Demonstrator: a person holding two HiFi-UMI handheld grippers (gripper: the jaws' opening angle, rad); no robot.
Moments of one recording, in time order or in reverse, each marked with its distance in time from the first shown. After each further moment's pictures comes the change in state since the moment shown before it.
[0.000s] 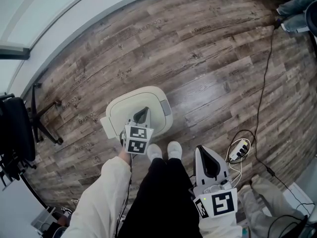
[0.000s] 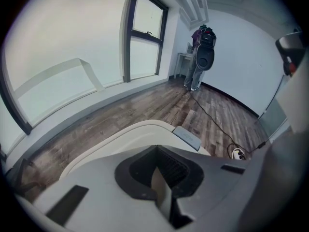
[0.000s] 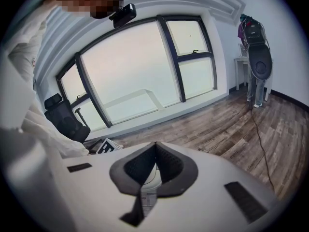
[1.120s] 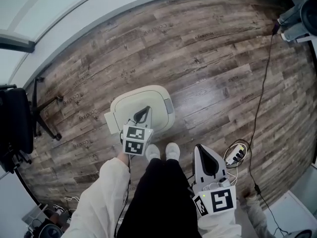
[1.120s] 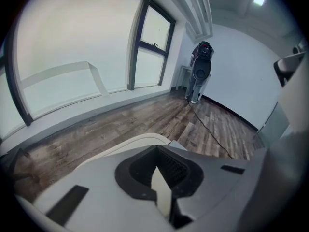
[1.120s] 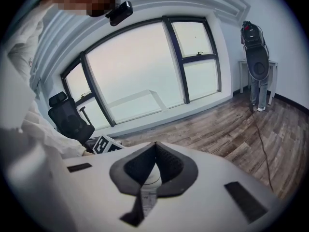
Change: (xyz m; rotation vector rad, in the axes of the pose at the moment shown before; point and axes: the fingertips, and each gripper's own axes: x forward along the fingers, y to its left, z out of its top) left arm -0.044 0.005 0.020 -0.091 -0.113 -0.013; right arm -0.013 0.026 0.007 -0.037 -0.002 0.029
